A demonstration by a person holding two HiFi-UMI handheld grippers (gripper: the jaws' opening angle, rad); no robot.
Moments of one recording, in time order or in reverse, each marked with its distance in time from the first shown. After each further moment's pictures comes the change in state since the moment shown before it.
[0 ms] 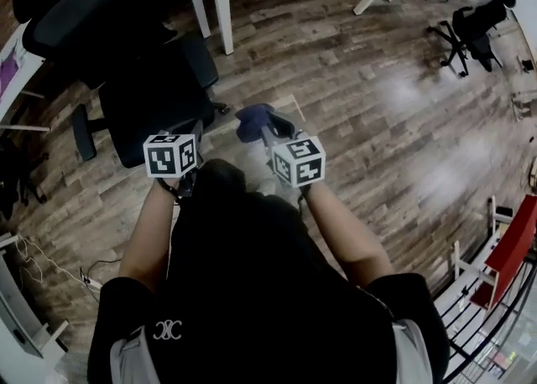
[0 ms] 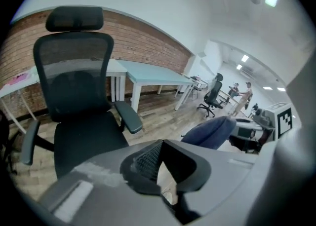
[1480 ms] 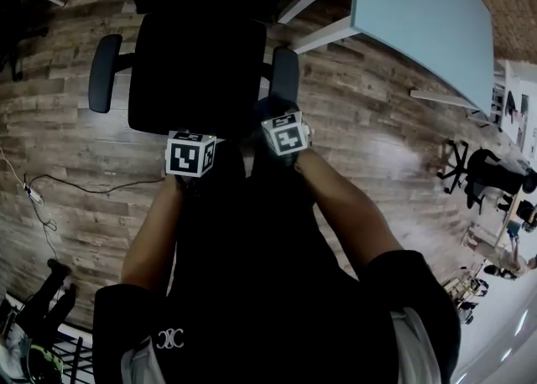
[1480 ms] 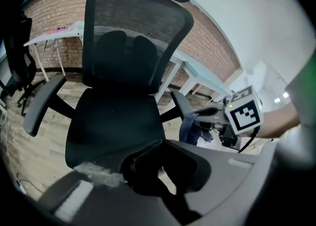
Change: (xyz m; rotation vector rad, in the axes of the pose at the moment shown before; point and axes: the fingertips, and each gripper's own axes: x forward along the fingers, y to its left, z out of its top) left arm 0.029 0.213 -0.017 -0.467 0.056 0.161; right arm 0.342 0.051 -0.025 -0.535 0.591 0.209
